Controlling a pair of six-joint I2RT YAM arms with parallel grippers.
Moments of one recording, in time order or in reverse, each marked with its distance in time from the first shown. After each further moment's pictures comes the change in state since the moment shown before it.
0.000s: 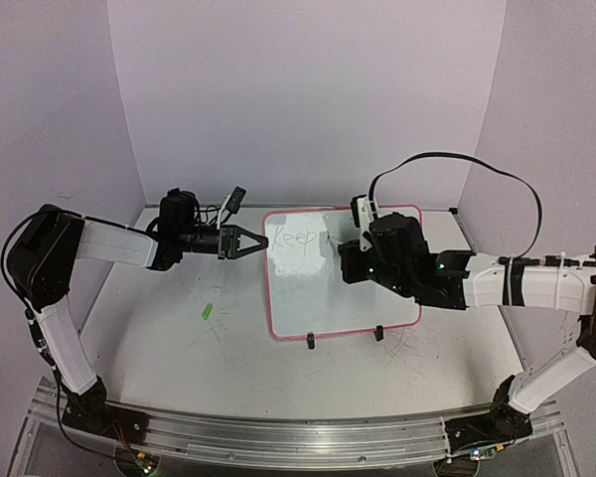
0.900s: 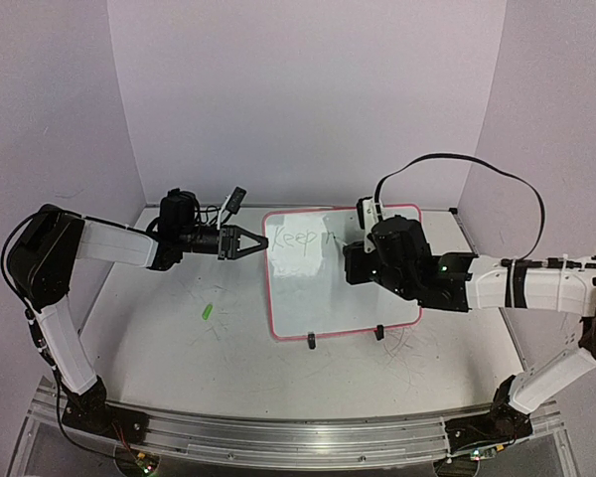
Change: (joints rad) left arm 0.000 0.000 0.000 -0.006 -0.001 0.008; right arm -0.001 -0.015 -0.019 -0.006 0.038 0.034
